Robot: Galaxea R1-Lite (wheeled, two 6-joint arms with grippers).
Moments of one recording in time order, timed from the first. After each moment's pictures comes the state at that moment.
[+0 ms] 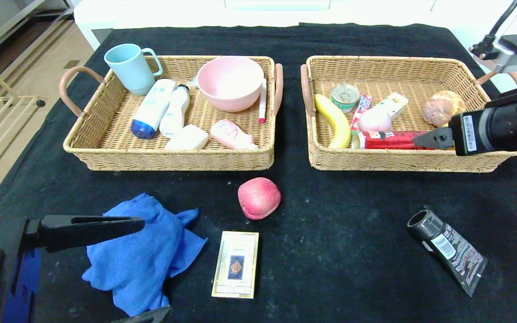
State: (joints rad) left arm -0.60 0.98 -0.74 0.01 -0.33 0.16; right arm 0.37 1.55 -1.51 0.48 -0.28 0.05
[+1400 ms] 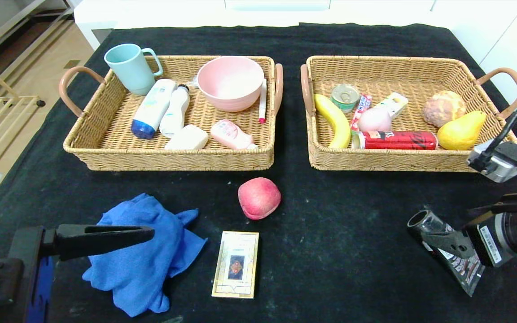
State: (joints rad) left arm -0.64 1.00 -0.72 0.00 -0.29 0.16; right arm 0.38 1.36 -0.99 0.34 -0.11 -0.08
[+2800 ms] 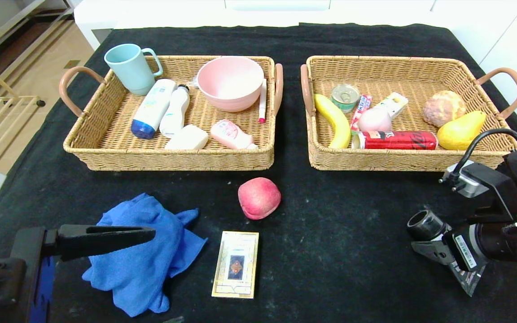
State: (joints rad) left arm -0.64 1.00 -0.72 0.00 -0.29 0.16; right arm 0.33 1.45 -0.91 0.24 -0.12 -0.09
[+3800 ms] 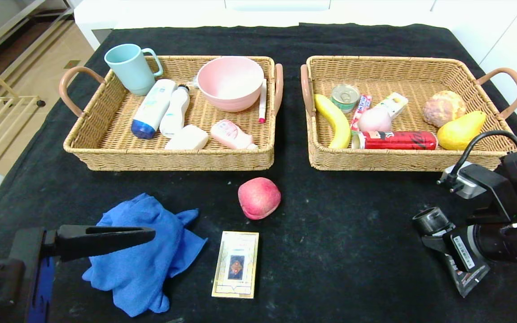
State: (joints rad) left arm -0.65 1.00 -0.72 0.00 -0.29 0.16; right arm 0.33 1.46 -0.90 0.24 -0.12 -0.09
